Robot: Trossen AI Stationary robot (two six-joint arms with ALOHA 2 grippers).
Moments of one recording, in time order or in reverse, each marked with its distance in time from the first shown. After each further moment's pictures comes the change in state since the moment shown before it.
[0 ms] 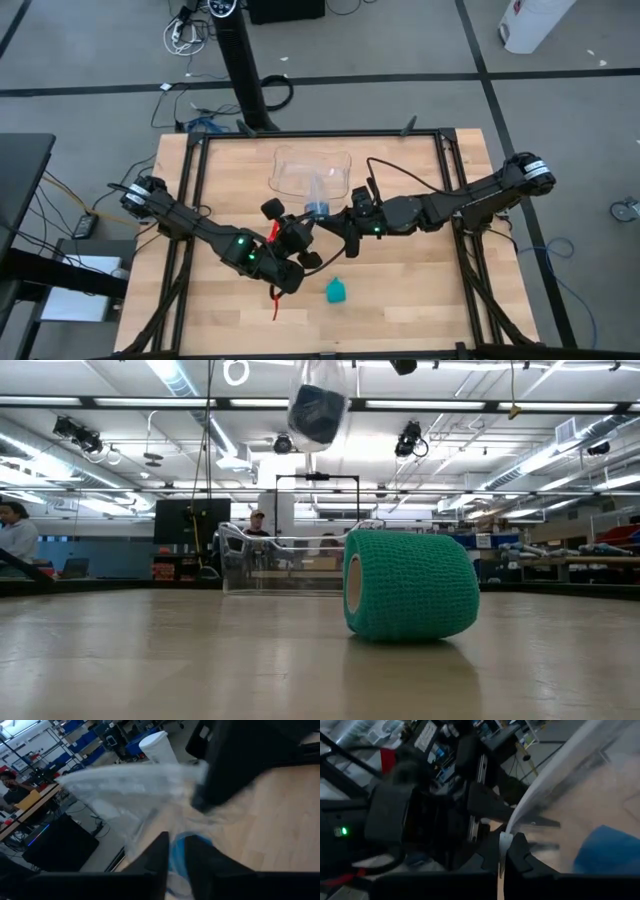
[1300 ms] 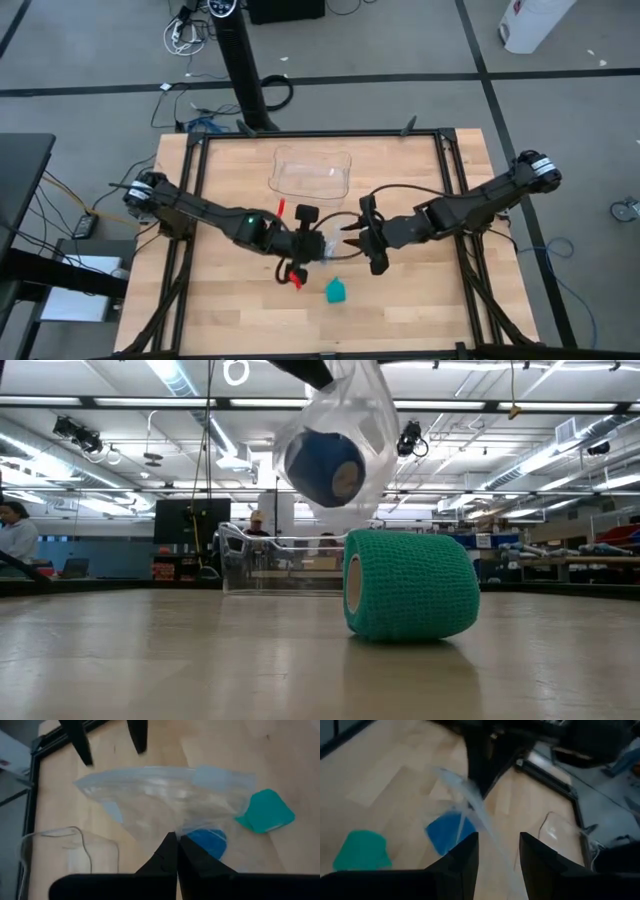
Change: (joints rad) left arm 0.146 -0.001 0.001 -0.029 0.827 0.457; right arm 0.077 -0.076 0.000 -0.525 0.060 -1.039
